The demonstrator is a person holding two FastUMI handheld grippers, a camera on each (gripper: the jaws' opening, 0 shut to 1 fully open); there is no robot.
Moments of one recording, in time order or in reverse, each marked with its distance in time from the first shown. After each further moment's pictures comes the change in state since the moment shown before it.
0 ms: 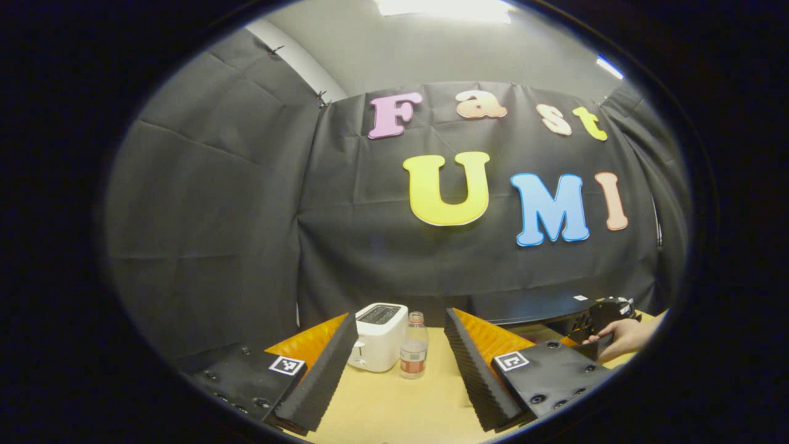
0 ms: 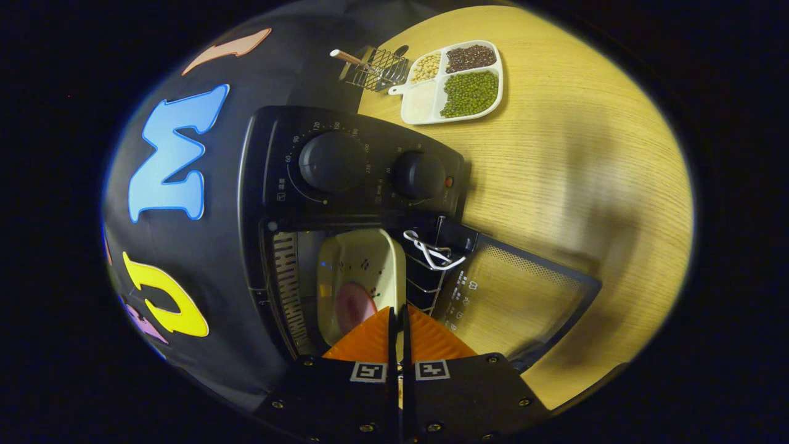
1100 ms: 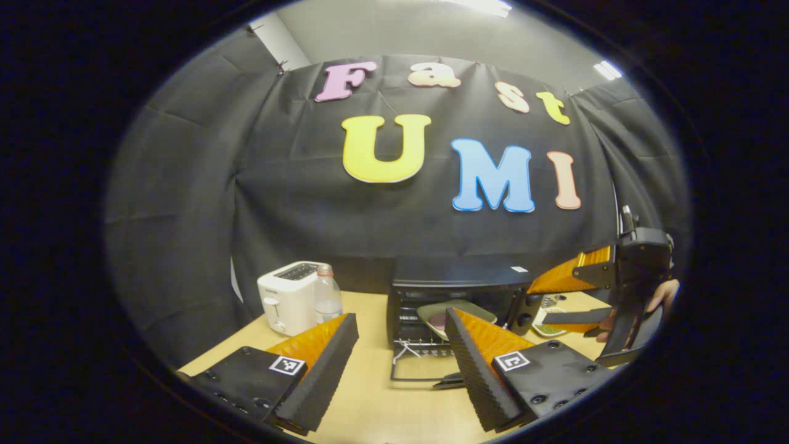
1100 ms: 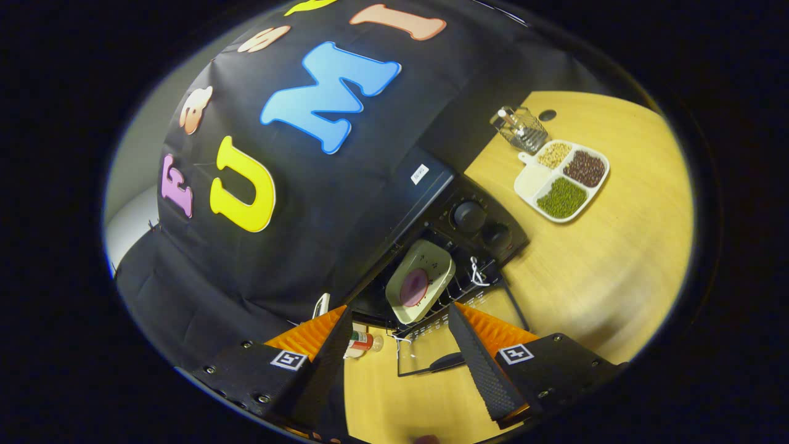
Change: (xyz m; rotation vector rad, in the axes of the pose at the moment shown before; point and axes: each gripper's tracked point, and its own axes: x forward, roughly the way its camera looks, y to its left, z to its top) left arm -0.013 -0.155 -0.087 -0.045 0.175 -0.277; right arm -0.157 0.022 0.024 -0.700 -0.012 0.302
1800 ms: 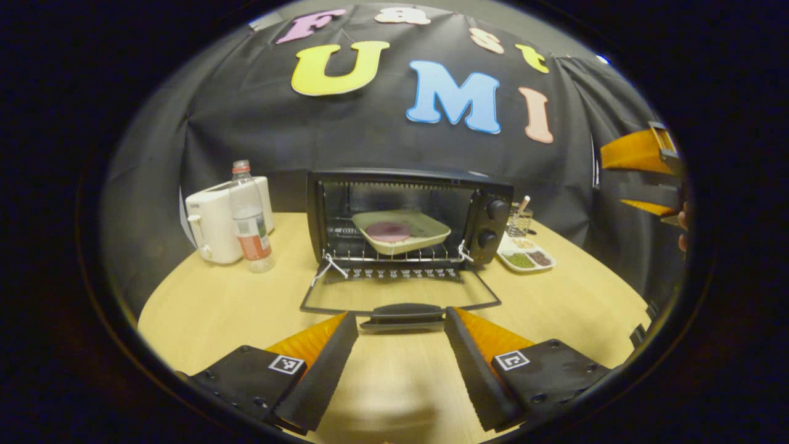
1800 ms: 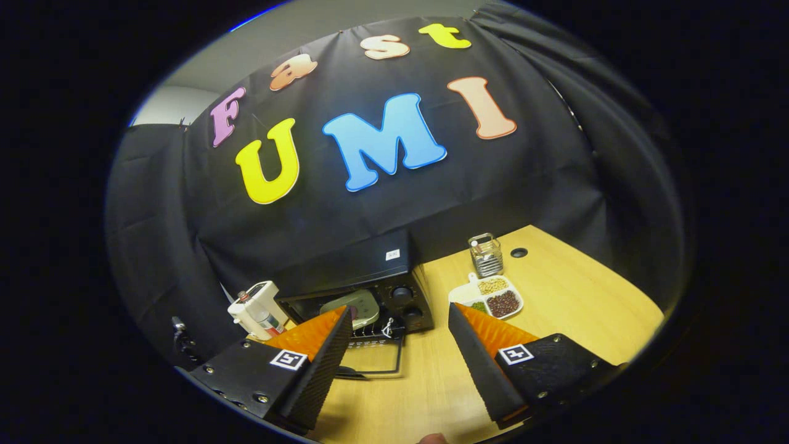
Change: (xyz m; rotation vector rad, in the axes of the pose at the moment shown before) left arm 0.031 -0.092 -0.154 -0.009 0.350 -0.145; right arm -0.117 -0.040 0.078 -0.548 -0.244 -0.187
